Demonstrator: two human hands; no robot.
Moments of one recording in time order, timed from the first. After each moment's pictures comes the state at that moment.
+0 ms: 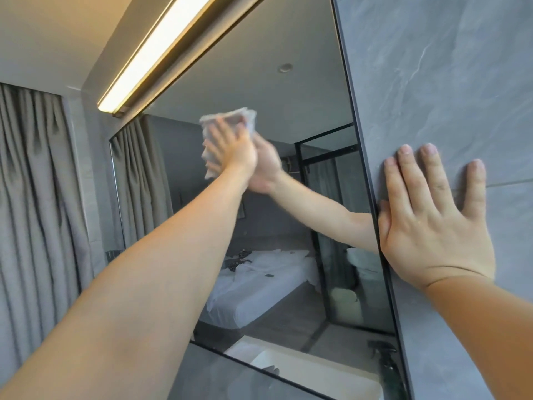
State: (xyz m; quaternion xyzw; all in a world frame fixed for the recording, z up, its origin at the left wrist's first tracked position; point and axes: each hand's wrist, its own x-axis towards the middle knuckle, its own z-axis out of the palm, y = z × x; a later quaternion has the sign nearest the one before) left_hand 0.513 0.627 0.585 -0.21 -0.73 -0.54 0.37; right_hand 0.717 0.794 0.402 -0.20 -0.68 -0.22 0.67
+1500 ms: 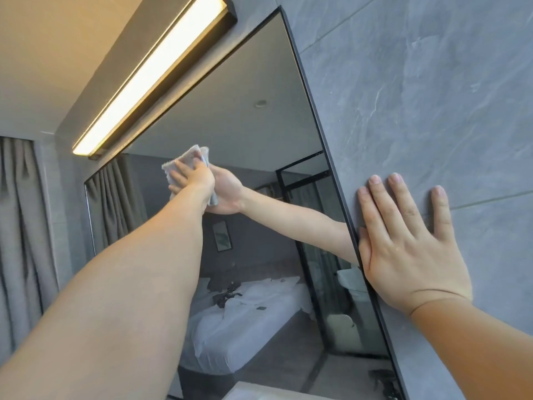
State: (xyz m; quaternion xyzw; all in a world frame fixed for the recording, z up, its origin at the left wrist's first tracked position) left_hand 0.476 0.611 0.633 -0.11 -0.77 -0.56 0.30; right_hand 0.715 0.796 0.402 -0.23 -0.65 -0.25 0.68
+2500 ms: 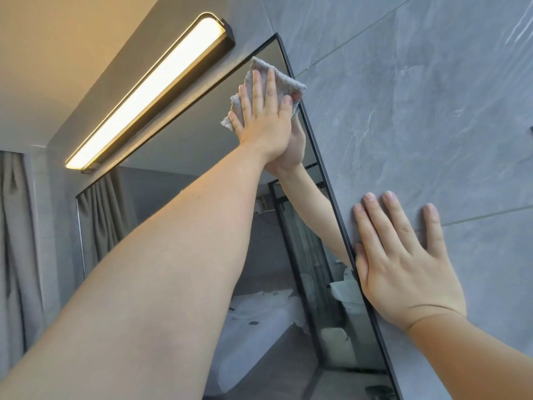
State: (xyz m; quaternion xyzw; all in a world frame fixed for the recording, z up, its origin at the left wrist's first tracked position) left_hand 0.608 0.692 0.685 -0.44 -0.68 -0.30 0.51; right_hand 0.713 0.797 0.400 -0.24 -0.65 -0.25 0.68
